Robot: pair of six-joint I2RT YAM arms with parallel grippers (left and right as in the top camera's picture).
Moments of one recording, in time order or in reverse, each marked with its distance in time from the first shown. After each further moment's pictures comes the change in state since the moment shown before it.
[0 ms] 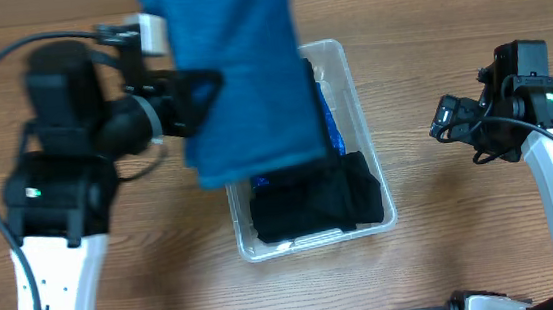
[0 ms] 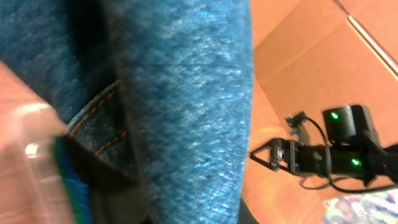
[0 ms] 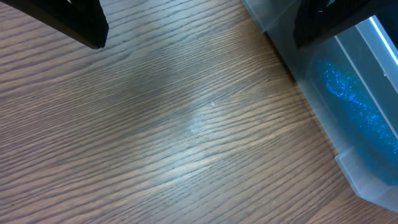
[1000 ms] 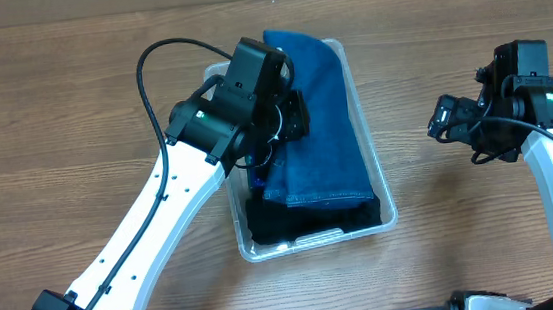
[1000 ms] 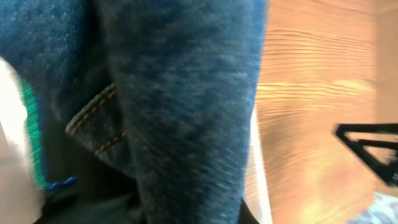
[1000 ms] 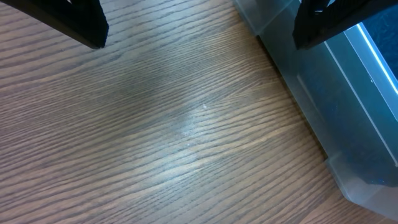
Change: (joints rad) left arm -0.397 0.341 0.008 -0.105 -0.384 -0.277; right arm 0.000 0.000 0.000 0.000 -0.029 0.000
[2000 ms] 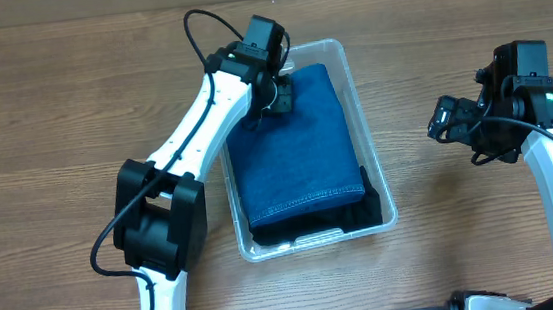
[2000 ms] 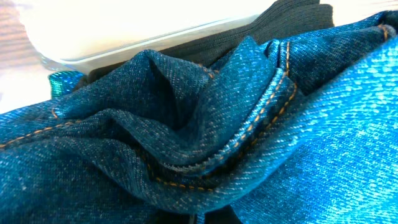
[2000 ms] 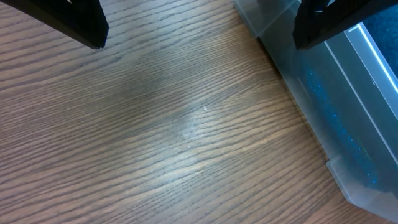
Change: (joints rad) left arm 0.115 0.542 0.233 0.013 -0.089 0.338; right arm 0.000 0.000 0.000 -0.007 0.000 0.000
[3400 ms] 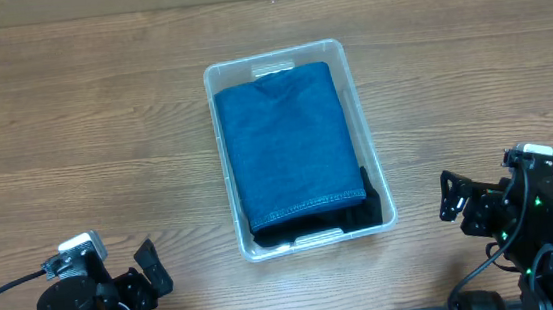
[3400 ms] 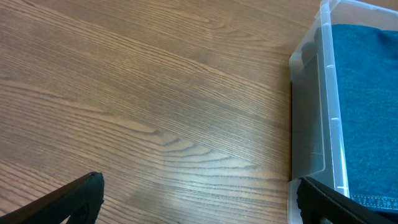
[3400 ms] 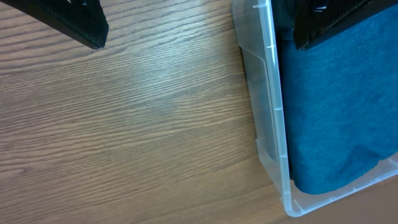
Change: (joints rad) left arm 0.537 -1.738 -0.872 -0.344 -0.189 0.061; right arm 0.041 -0.841 -0.361 0.077 -0.006 -0.079
